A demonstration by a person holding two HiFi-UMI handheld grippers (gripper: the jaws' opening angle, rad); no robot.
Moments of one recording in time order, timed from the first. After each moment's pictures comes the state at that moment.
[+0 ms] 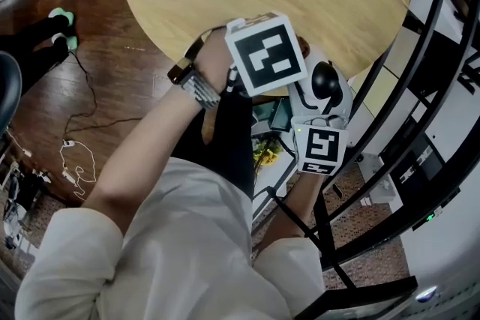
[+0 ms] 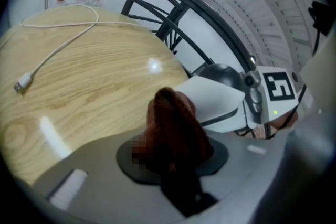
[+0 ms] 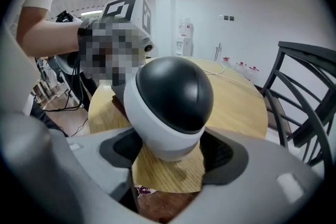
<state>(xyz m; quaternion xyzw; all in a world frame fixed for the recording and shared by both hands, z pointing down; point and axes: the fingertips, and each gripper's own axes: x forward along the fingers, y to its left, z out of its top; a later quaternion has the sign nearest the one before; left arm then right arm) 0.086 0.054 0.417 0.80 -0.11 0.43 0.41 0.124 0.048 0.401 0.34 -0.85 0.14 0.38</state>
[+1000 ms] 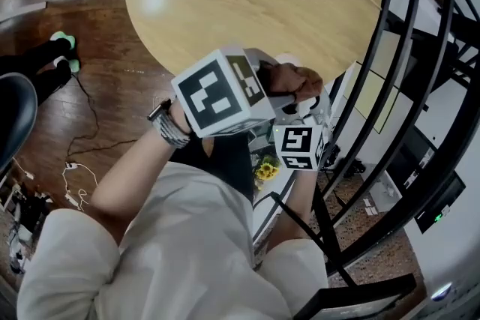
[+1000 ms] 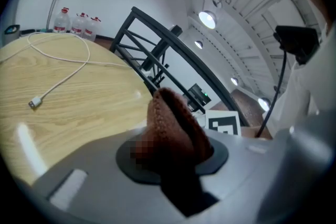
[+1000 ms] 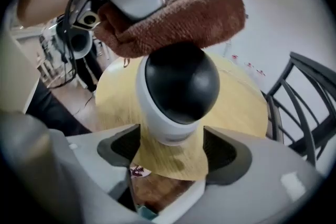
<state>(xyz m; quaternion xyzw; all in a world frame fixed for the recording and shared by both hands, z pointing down) 0.121 0.064 0.313 0.87 -0.10 0.26 0.41 0.135 0.070 0.421 0.29 -0.83 0.09 0.47</state>
